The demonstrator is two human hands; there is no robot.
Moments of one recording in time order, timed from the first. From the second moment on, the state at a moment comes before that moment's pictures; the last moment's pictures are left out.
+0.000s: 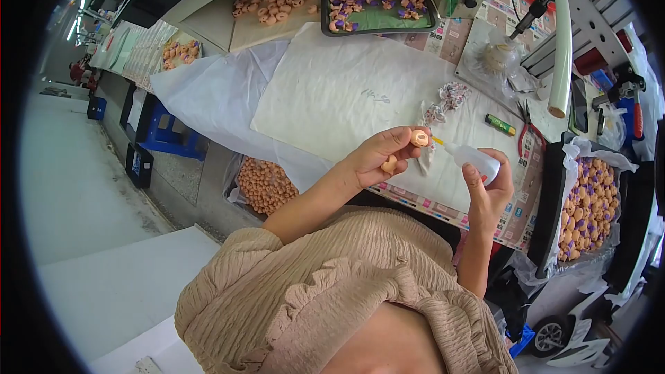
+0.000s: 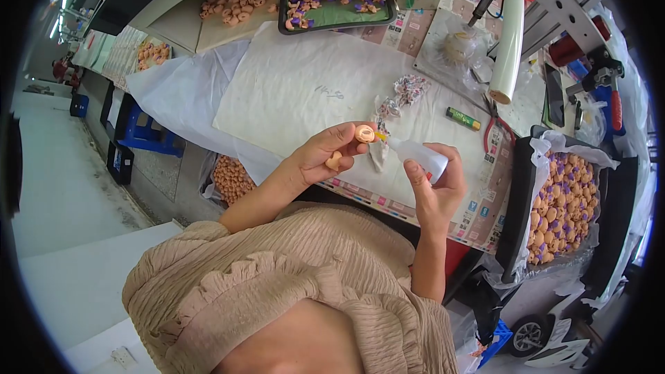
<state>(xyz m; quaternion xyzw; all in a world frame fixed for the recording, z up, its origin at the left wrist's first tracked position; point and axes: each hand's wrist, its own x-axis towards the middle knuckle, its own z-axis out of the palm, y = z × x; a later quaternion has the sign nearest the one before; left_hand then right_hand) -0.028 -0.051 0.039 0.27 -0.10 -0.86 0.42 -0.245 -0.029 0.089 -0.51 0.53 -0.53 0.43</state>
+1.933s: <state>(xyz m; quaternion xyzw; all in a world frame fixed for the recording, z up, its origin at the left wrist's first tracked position) -0.025 -0.053 0.024 0.24 -0.08 -0.88 0.41 -0.243 -0.025 0.089 -0.60 0.56 -0.49 0.30</state>
